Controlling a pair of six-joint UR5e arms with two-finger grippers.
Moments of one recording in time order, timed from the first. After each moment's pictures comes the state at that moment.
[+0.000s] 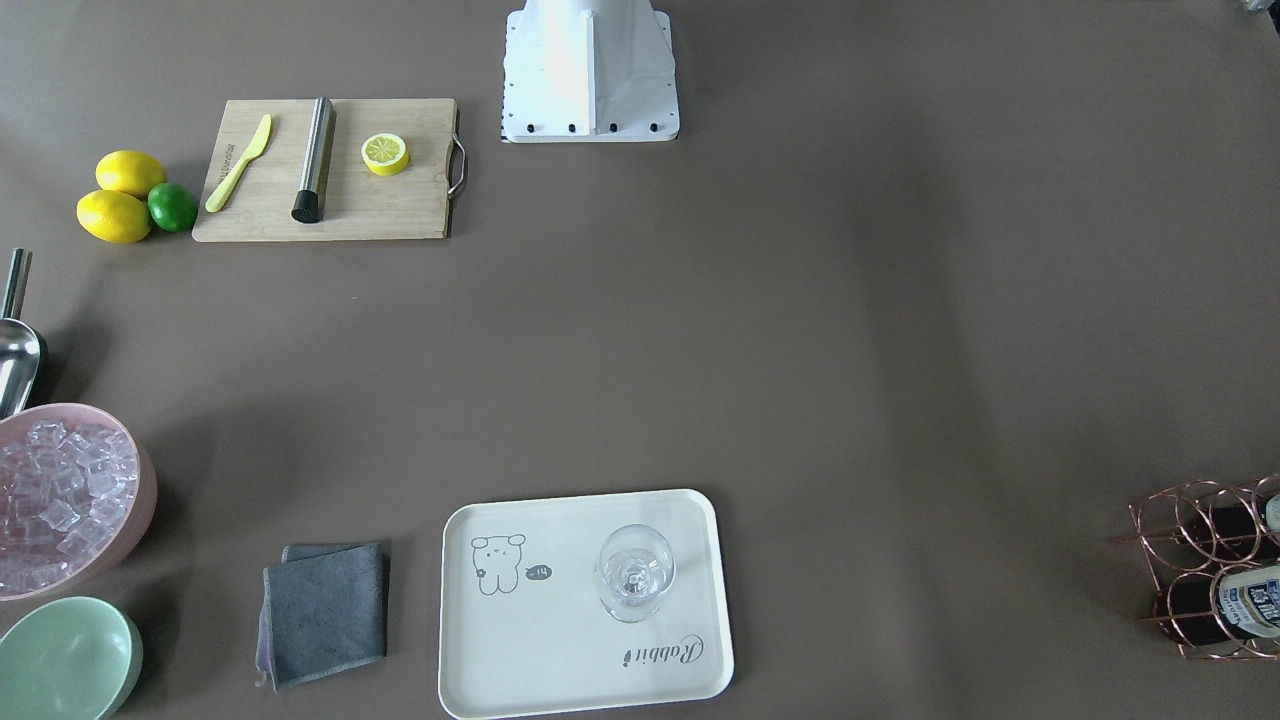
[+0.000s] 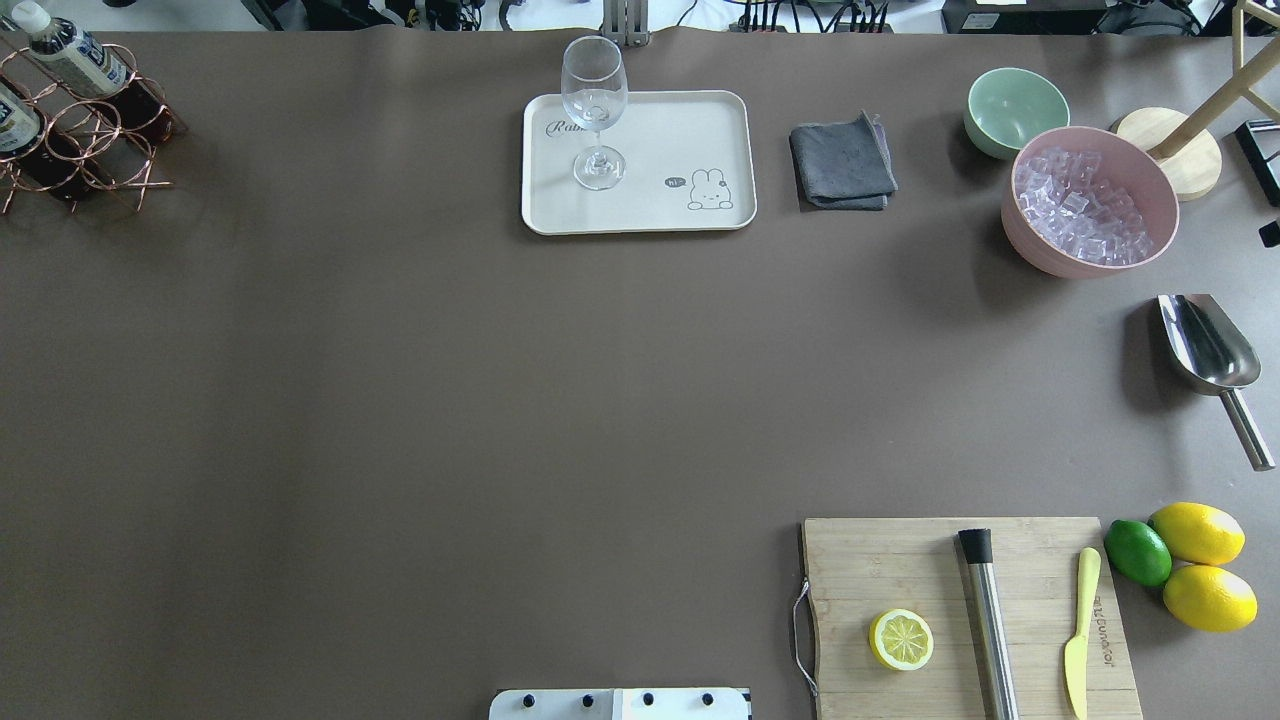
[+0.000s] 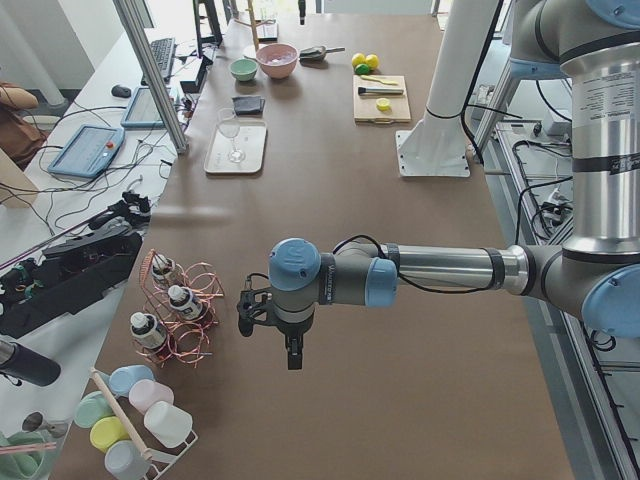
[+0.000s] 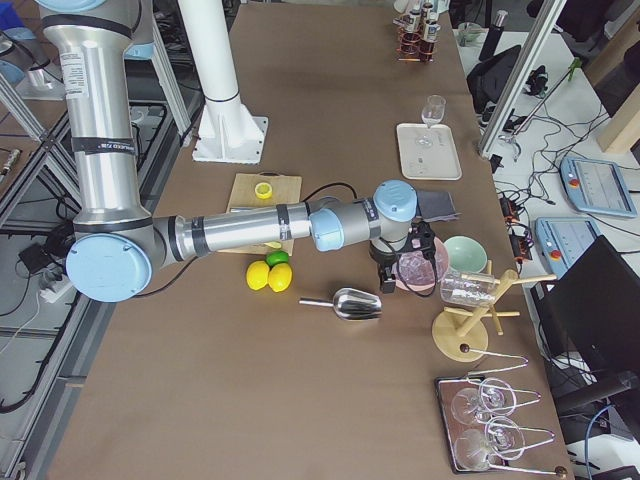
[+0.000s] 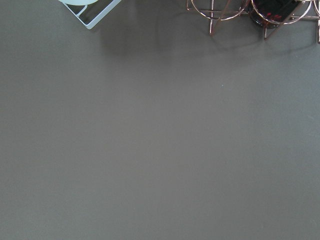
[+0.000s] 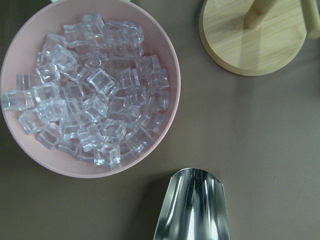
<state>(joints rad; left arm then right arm) -1.63 -1.44 -1.72 -1.61 -2.33 -0.11 1.39 -1.50 1.67 -1.46 2.38 0.20</state>
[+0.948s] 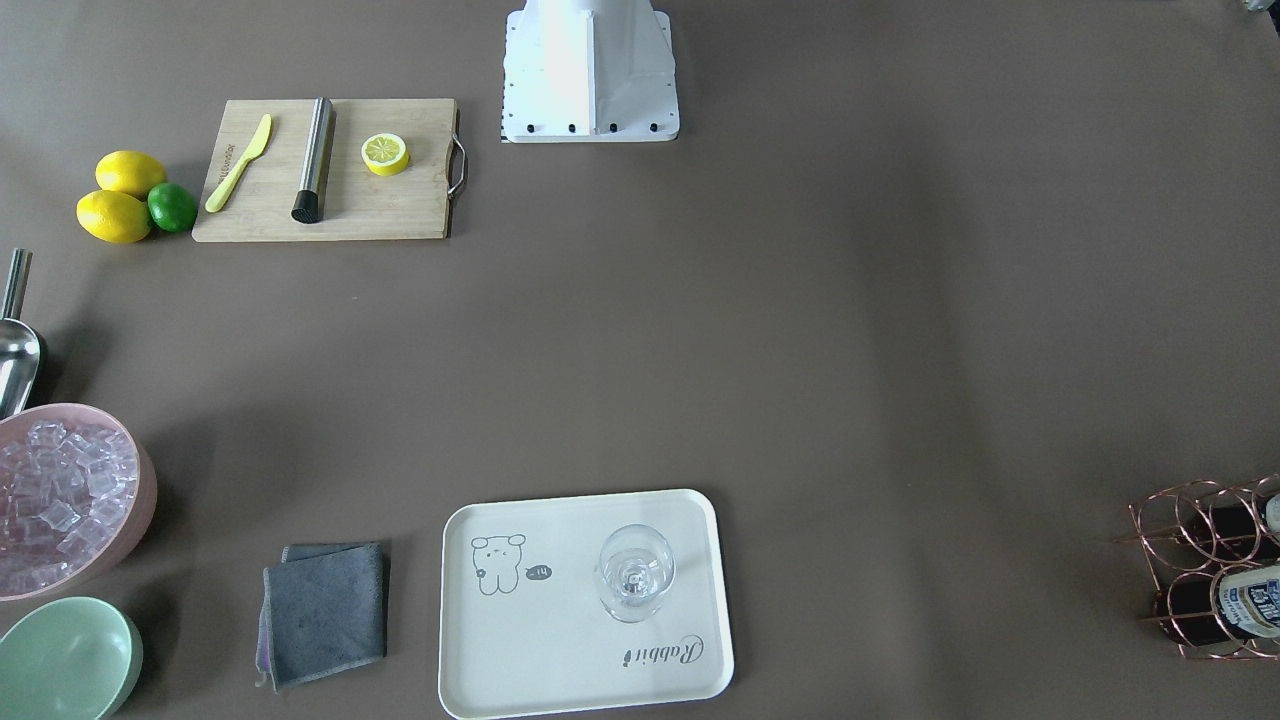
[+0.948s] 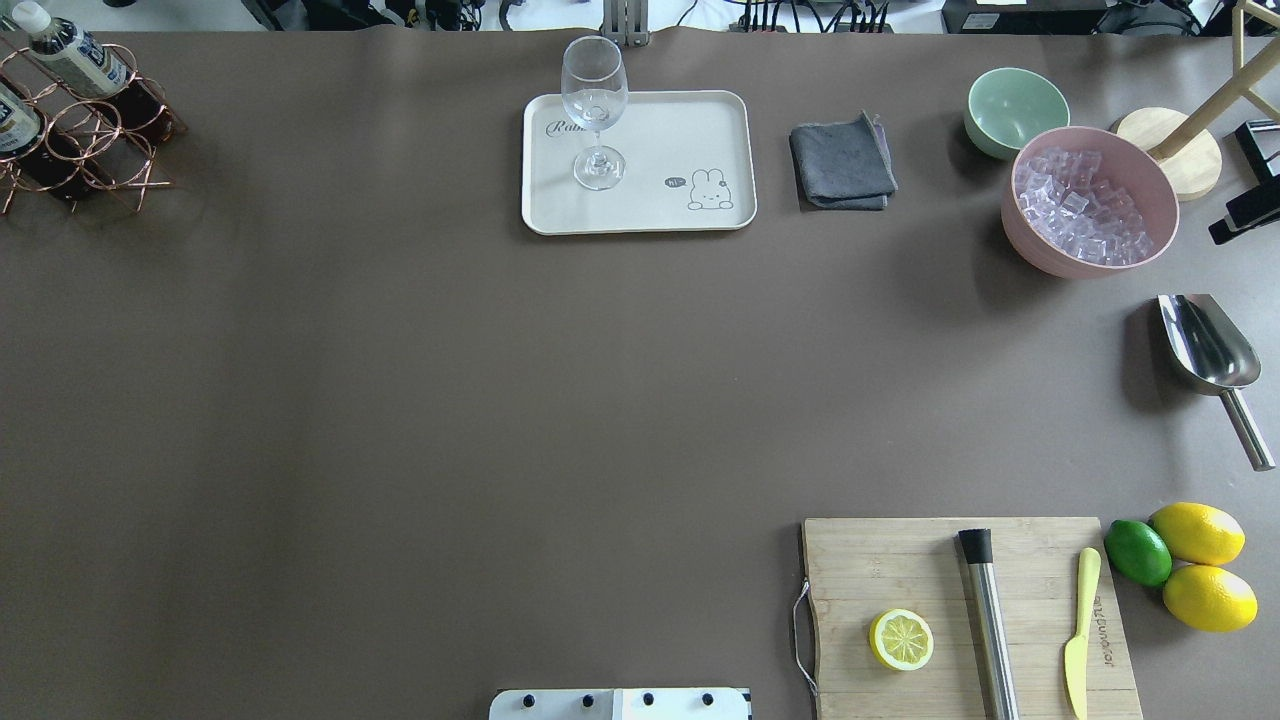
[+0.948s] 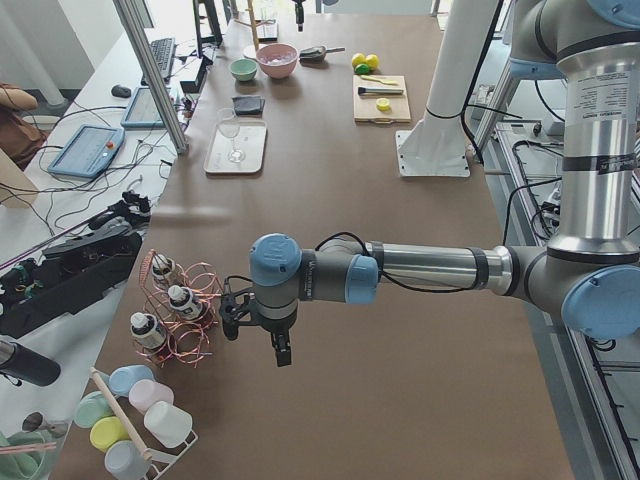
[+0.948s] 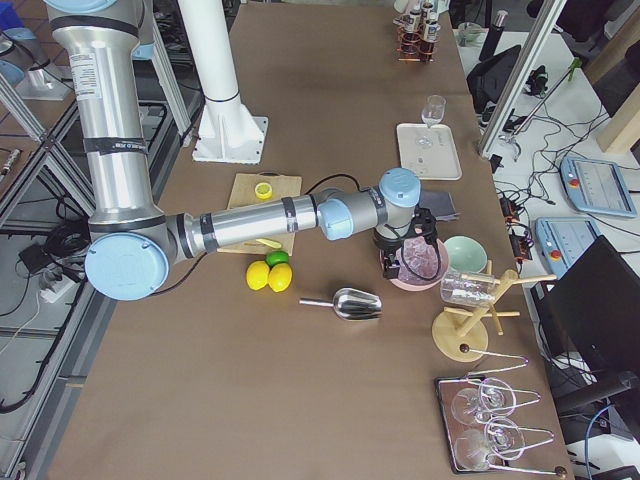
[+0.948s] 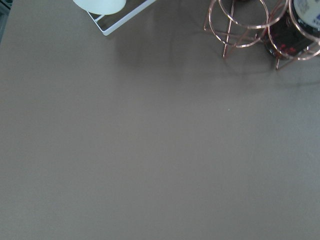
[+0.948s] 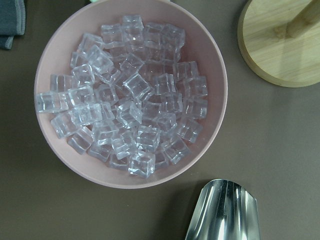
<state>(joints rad) -1.63 -1.53 -1.66 -1.61 -2.32 -0.31 1.33 -1.47 1.68 -1.46 2.37 0.21</state>
